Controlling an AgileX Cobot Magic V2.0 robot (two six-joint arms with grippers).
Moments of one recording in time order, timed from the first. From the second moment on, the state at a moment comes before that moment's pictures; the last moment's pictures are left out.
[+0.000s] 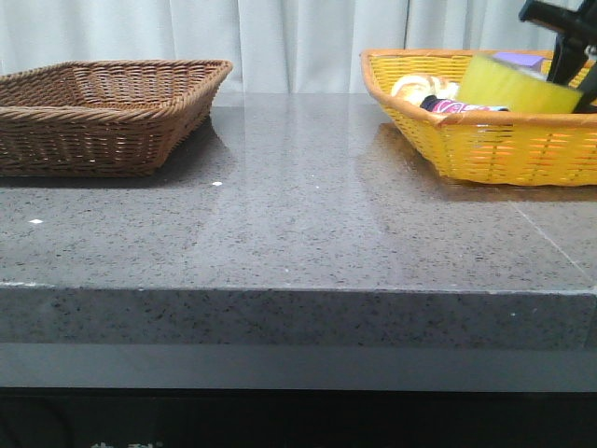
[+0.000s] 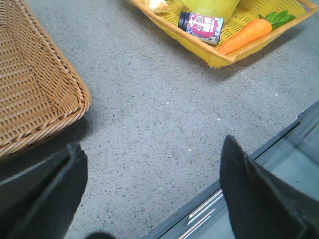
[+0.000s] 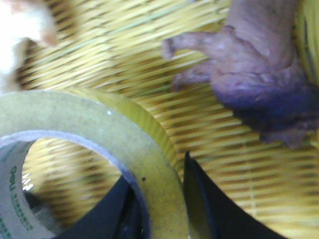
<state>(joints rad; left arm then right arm) -0.69 0.80 -0.82 -0.04 0.58 0.00 -0.15 2.00 -1.88 0.36 1.10 0.07</state>
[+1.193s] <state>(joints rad) -0.69 0.80 -0.82 -0.04 0.58 0.00 0.53 1.93 -1.88 0.03 1.11 -0.06</state>
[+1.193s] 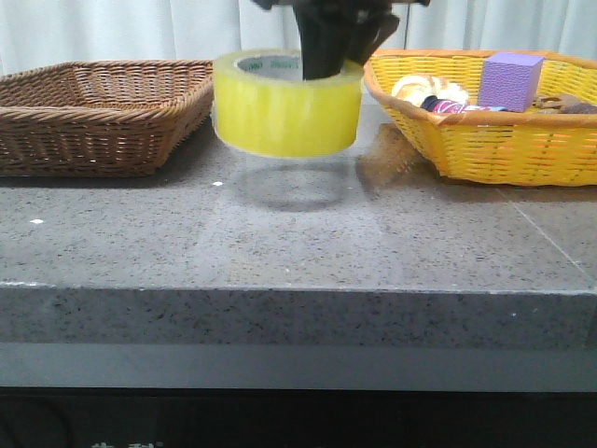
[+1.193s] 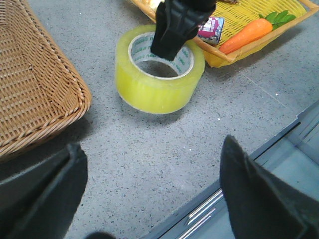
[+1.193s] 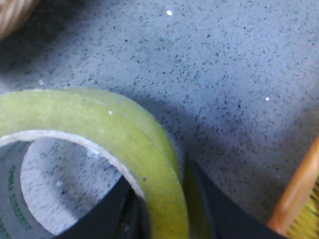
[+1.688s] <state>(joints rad) -0.69 0.80 -0.82 -0.04 0.58 0.00 0.53 1.99 -1.88 0.02 1.02 -0.06</state>
